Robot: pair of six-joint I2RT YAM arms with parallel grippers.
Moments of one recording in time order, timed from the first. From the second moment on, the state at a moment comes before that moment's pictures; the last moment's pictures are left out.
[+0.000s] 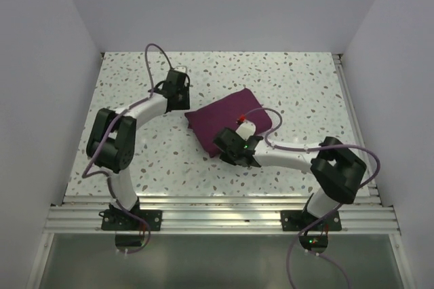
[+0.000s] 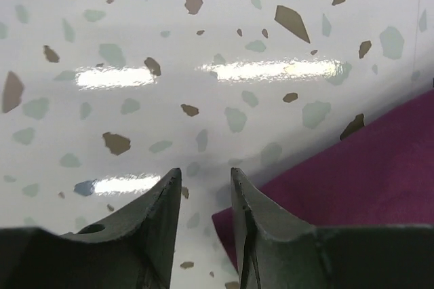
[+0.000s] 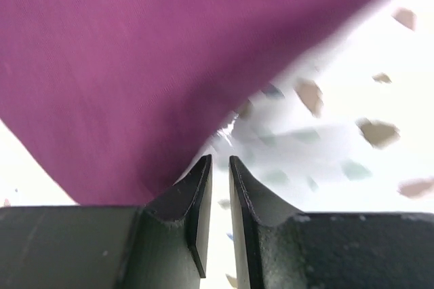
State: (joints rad) left arm -0.37 1.91 1.30 -0.27 -0.15 -0.32; right arm 0.98 1.67 0.98 -0.39 0.43 1.27
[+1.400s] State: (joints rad) left arm -0.42 1.77 0.94 0.01 -0.01 -0.56; right arm 0.73 1.71 1.03 -0.31 0.36 0.79
